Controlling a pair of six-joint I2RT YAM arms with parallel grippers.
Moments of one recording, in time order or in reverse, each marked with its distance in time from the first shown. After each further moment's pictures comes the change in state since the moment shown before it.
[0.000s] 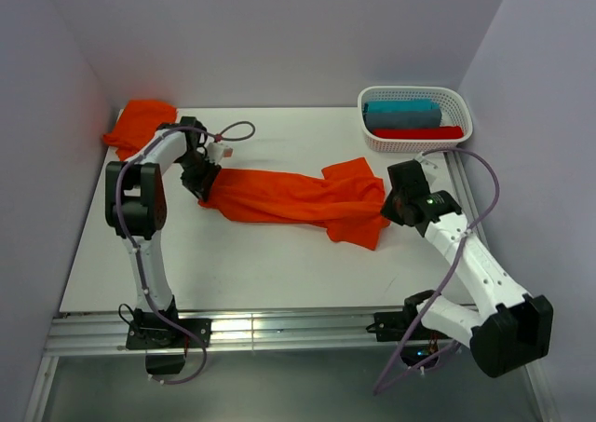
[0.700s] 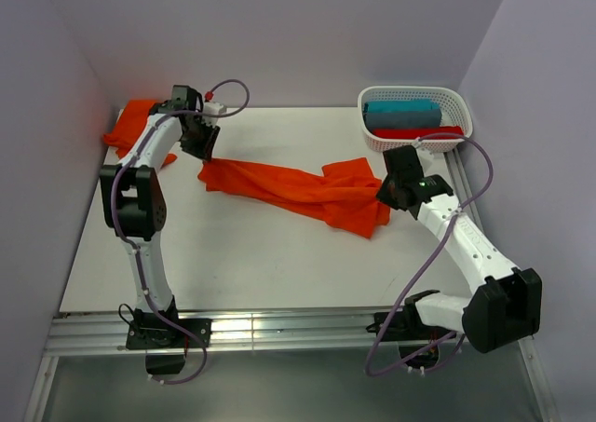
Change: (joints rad) left arm -0.005 0.013 0.226 0.136 -0.023 -0.149; right arm -0.014 0.163 0.093 0.092 0.013 0.002
